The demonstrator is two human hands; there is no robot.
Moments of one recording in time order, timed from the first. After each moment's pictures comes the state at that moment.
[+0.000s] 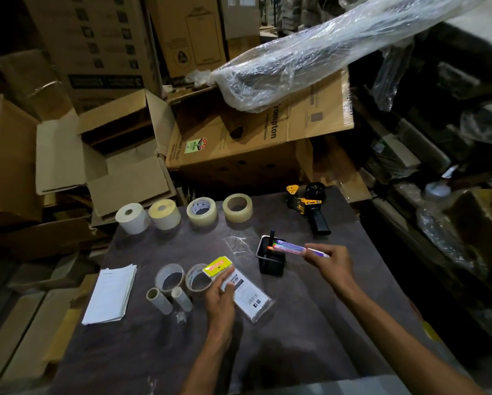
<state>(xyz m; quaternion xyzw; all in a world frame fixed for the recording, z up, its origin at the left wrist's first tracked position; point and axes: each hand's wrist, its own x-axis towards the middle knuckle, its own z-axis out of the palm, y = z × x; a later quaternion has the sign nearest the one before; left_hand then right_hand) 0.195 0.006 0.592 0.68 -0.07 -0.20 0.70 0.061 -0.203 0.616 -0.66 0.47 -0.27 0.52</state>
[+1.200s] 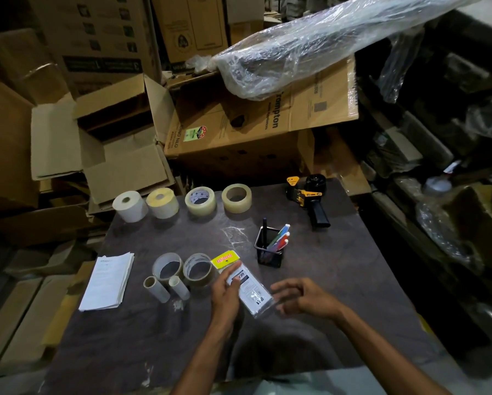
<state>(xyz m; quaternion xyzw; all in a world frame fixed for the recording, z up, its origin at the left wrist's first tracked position) 0.191 0.000 0.573 0.69 -0.08 -0.26 0.67 0.049 -0.154 0.579 -0.61 0.29 0.08 0.74</state>
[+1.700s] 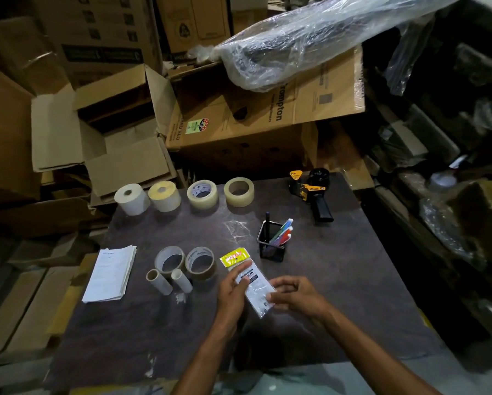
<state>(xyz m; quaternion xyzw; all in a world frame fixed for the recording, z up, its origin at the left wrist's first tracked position) 0.184 0.004 0.561 0.65 -0.10 -0.31 0.68 0.064 -0.120 0.575 -0.53 0.35 -0.02 0.77</state>
